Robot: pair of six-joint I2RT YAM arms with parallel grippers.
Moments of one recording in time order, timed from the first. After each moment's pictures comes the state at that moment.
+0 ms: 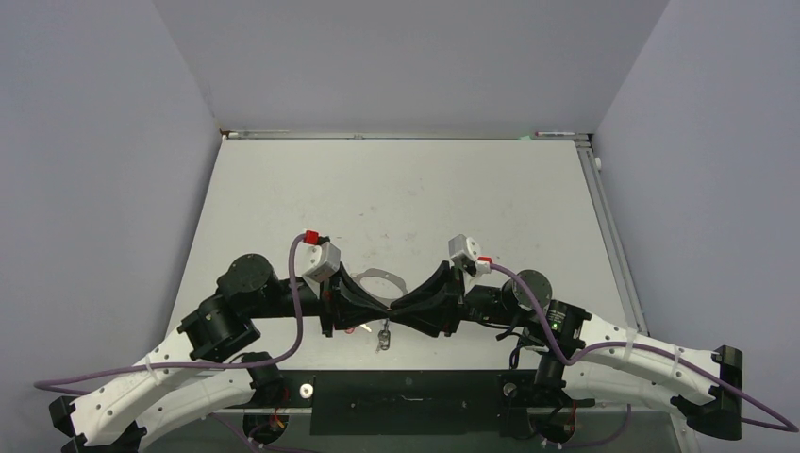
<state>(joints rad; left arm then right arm) -0.95 0.65 0.82 -0.19 0.57 -0.34 1.15 0.80 0.67 0.29 -0.35 0.39</state>
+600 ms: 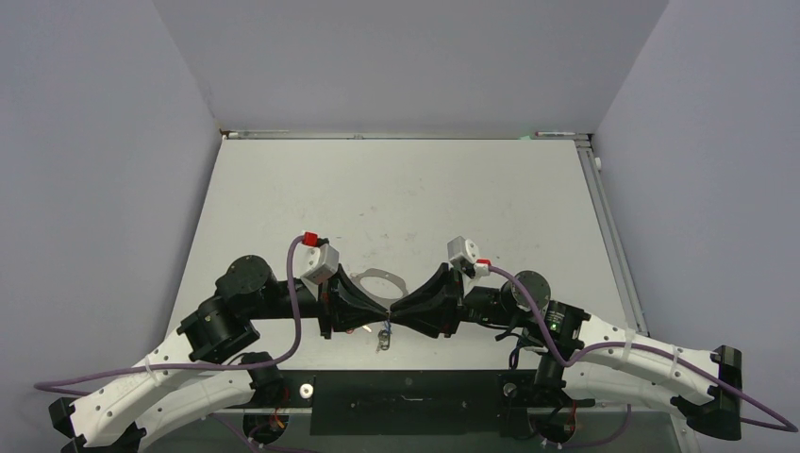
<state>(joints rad) -0.95 0.64 0.81 -0.18 0.58 -0.34 1.15 0.80 0.66 0.29 -0.37 0.38</state>
